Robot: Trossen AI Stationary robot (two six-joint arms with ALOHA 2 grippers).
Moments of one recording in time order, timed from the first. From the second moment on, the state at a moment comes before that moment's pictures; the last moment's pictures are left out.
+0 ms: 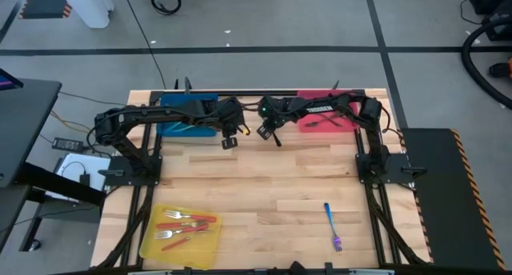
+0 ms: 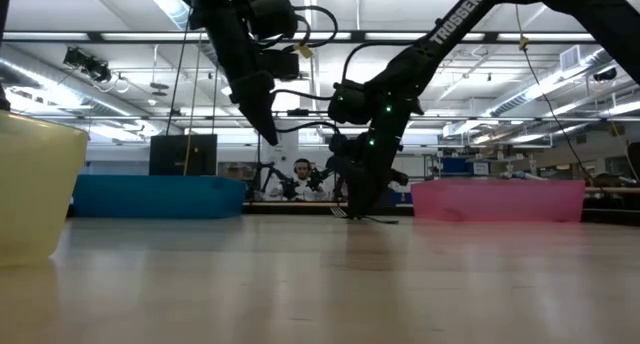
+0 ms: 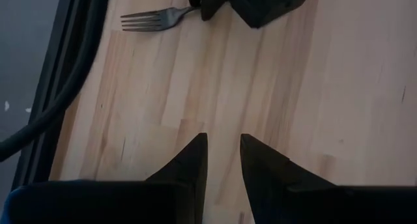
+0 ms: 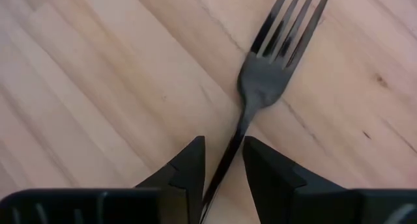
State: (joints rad) left arm 0.32 1.62 1.20 -0.62 -0.15 0.18; right arm -0.43 2.06 1.31 -0.41 0.08 0.28
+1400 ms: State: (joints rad) left arm 0.32 1.62 1.20 -0.58 -0.15 0.17; right arm -0.69 1.37 1.11 -0.90 0.27 -0.07
